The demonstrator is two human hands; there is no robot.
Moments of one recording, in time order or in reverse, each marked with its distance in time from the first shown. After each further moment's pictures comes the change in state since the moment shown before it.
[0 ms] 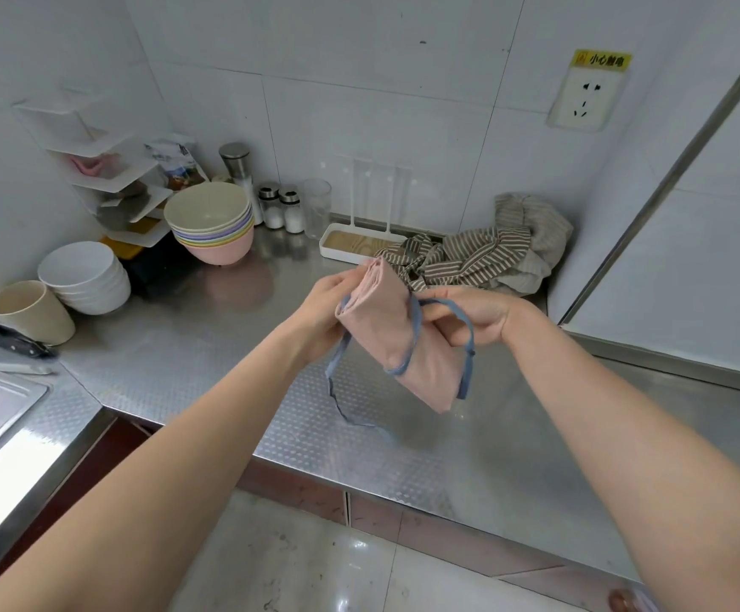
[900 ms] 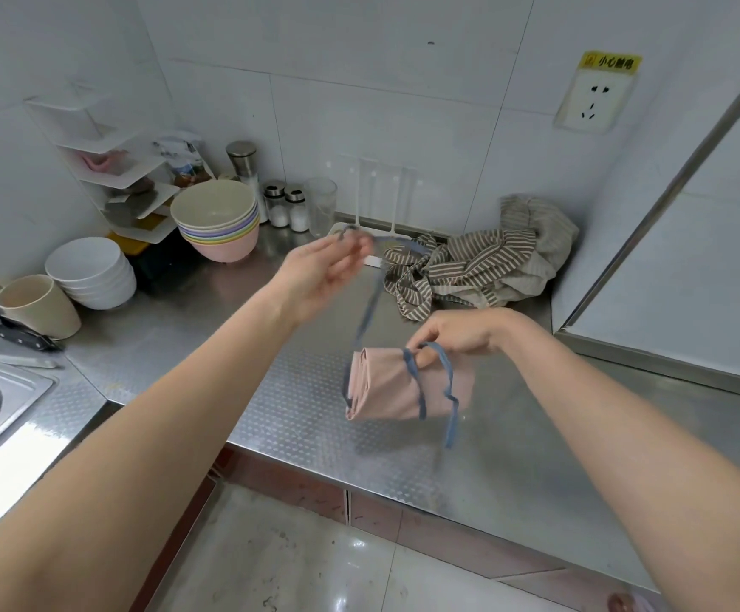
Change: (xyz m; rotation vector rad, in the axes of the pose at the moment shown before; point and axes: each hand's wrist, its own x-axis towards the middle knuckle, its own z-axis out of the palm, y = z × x) left_hand 0.012 0.032 -0.016 -0.273 0.085 0.005; right_hand 0.007 0.012 0.001 -0.765 0.062 0.218
